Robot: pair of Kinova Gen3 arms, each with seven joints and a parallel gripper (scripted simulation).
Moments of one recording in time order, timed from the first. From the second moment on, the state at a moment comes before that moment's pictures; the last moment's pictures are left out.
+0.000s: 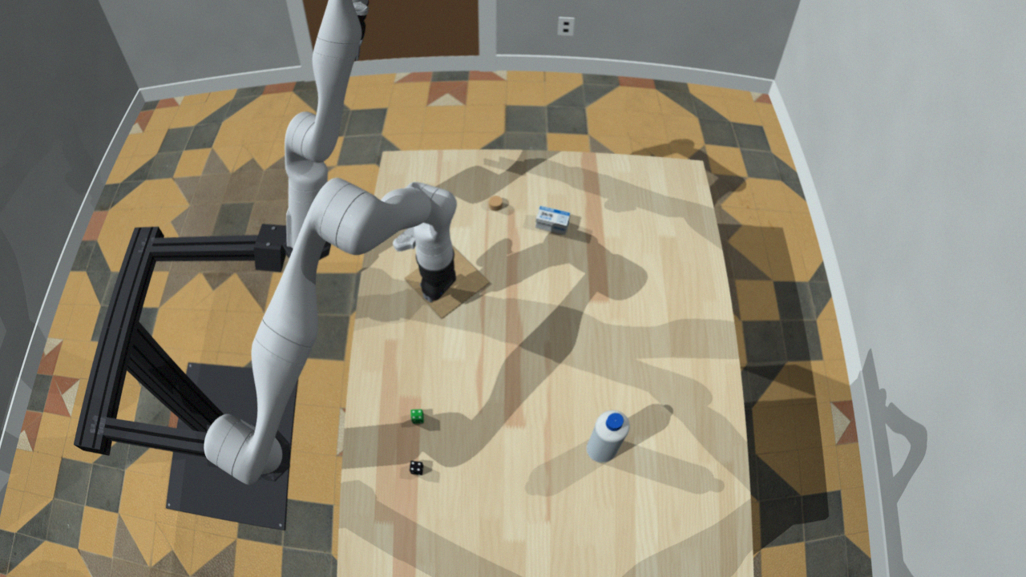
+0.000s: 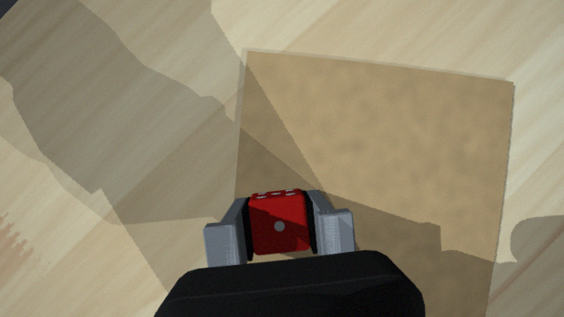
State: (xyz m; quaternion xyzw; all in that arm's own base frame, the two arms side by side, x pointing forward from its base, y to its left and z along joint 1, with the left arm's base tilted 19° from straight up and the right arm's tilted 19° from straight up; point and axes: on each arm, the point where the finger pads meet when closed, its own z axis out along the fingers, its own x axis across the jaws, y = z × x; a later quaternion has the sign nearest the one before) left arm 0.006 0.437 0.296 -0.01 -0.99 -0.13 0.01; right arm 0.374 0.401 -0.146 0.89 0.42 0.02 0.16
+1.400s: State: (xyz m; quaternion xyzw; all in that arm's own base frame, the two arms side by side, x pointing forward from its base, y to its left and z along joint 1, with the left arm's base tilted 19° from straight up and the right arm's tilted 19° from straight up) left arm 0.006 0.437 0.296 -0.01 -0.99 -0.13 0.01; right arm 0.365 0.414 -0.099 0.89 0.42 0.02 0.16
